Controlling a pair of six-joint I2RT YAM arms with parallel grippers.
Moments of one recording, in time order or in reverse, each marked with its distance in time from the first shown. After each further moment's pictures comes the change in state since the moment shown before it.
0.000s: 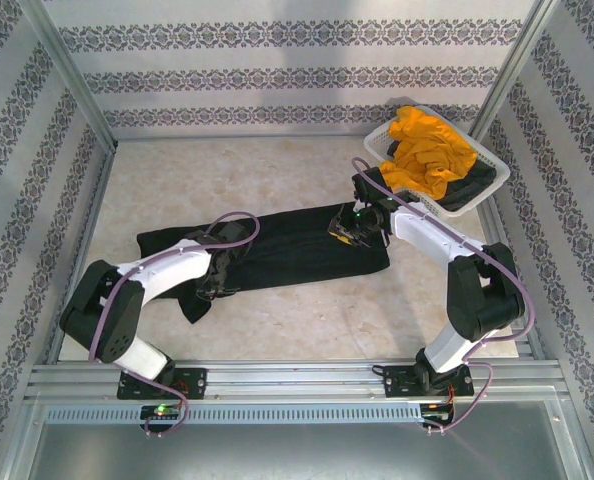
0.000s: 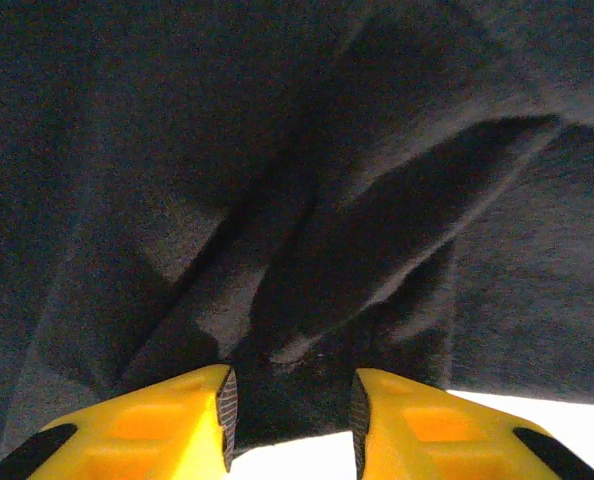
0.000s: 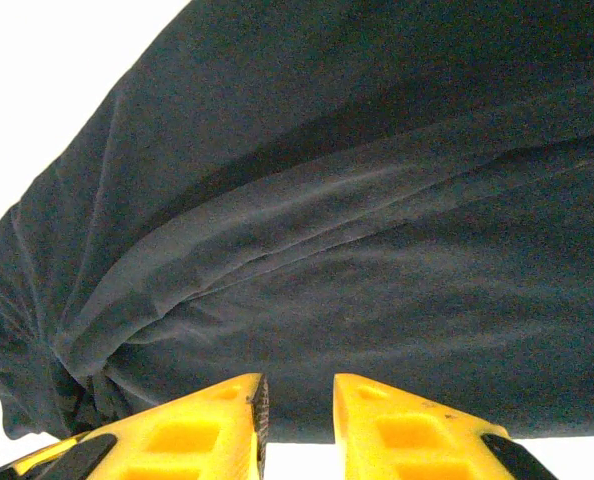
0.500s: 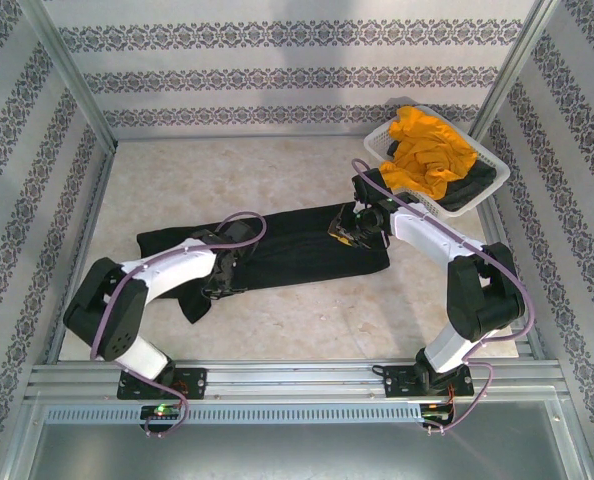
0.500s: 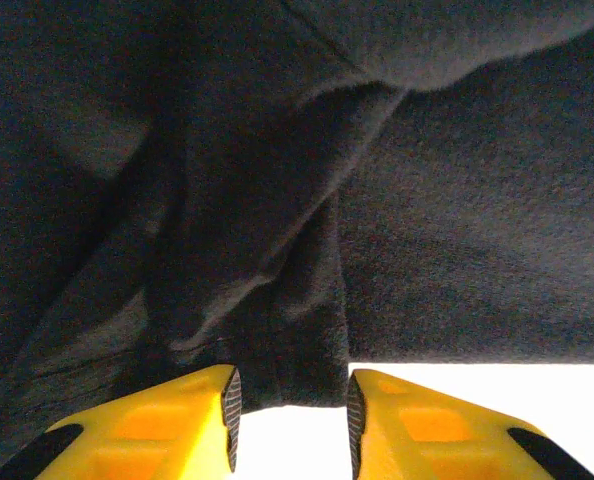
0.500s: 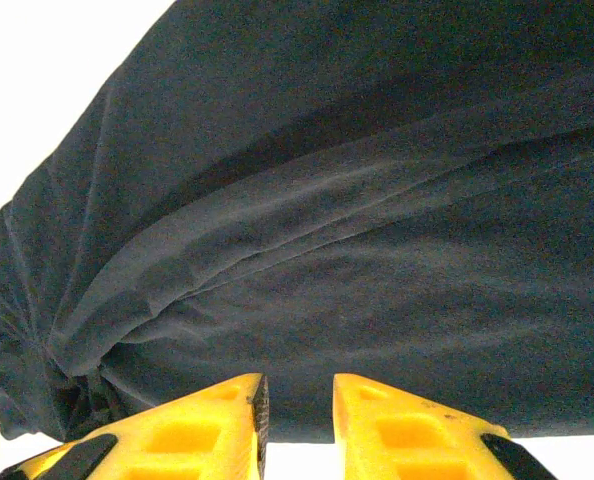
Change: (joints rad) left arm -0.038 0.045 0.026 0.018 0.069 0.027; right arm 0.000 0.000 -0.010 0.004 0.000 0.000
